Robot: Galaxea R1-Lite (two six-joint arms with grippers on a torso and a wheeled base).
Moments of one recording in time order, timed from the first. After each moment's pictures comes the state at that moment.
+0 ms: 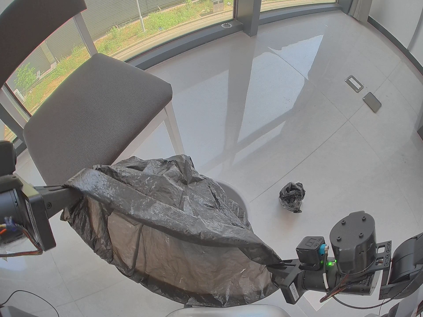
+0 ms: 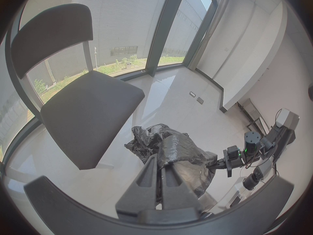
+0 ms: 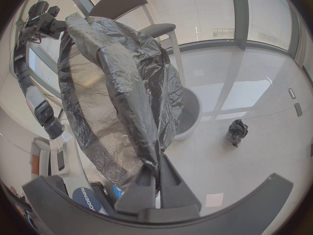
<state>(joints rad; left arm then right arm) -0.84 1.02 -0.92 0.31 0.35 -0.27 0.92 1.64 -0.42 -0.57 -0.14 0.12</state>
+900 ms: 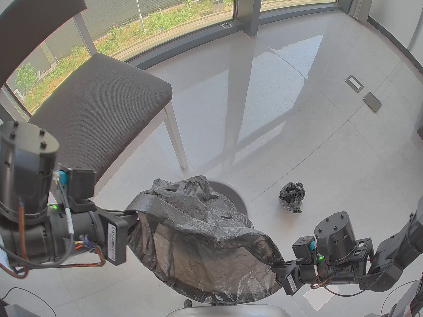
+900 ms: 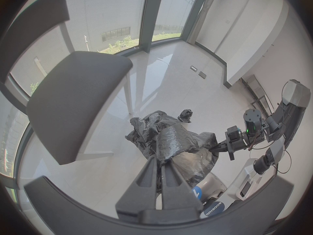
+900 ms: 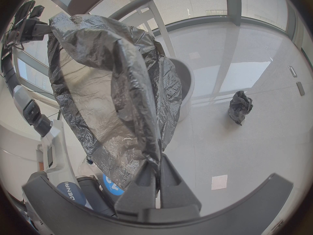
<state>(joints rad) -0.84 1.27 -0.90 0.27 0.31 -0.26 0.74 1.83 -0.38 -0.67 0.00 0.12</state>
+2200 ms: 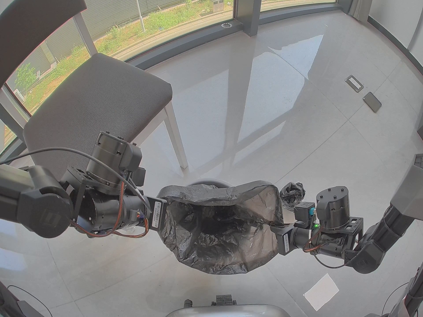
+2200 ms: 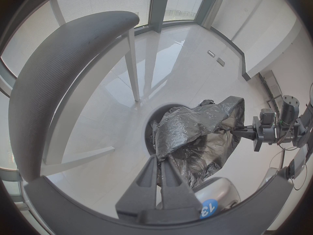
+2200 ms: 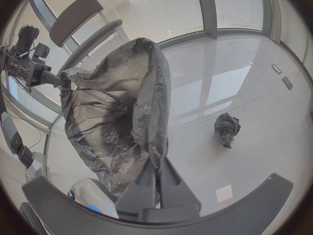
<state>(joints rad) -0.60 1.66 -0.92 0.01 0.19 -0.20 0.57 1.99 -0.49 -0.95 0.00 0.12</state>
